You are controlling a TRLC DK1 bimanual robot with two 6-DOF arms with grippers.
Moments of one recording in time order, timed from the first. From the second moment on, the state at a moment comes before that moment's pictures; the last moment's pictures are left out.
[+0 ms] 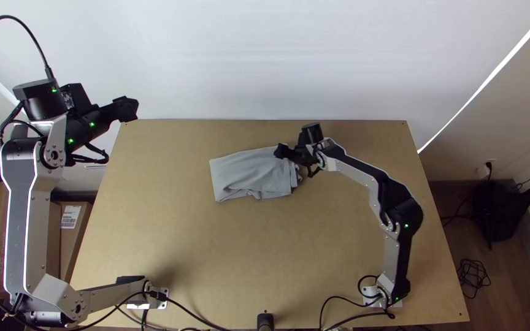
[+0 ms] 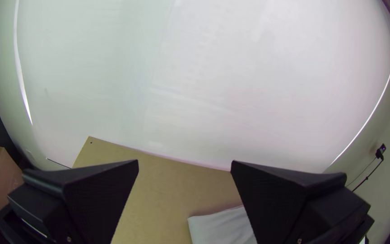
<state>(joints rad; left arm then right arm) 0.08 1.35 1.78 -0.85 0.12 -0.26 0.46 2.07 1.48 -0.19 -0.28 0.64</state>
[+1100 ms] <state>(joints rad) 0.13 1.35 1.77 -0.85 0.12 -0.23 0.42 2.21 1.60 -0.25 -0.74 0.70</state>
